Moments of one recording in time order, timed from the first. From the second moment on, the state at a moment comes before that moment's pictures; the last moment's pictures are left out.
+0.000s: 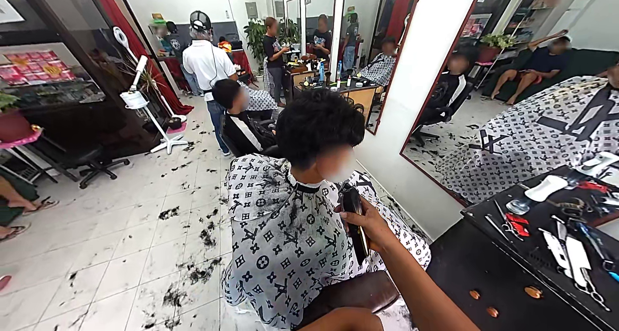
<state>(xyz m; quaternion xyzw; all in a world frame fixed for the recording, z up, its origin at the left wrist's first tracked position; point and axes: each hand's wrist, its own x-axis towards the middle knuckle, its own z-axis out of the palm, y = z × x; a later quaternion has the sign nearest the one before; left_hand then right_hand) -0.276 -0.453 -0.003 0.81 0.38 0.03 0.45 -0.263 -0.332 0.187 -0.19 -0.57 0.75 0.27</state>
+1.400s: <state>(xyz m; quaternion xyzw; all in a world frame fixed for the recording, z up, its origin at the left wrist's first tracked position) -0.439 -0.371 0.198 0.41 0.70 0.52 -0.25 -0.303 -0.261 0.216 -0.09 -0.49 0.85 0.18</state>
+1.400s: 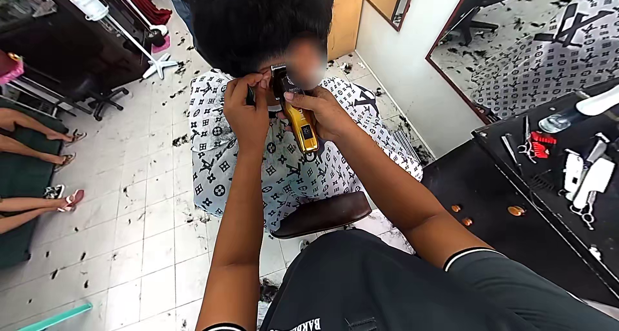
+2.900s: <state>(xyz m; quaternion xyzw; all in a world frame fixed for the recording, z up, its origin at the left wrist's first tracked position) -0.445 -0.369 0.197 0.41 0.70 0.54 -0.23 -0.298 -0.256 0.215 -0.09 -0.54 0.82 0.19</state>
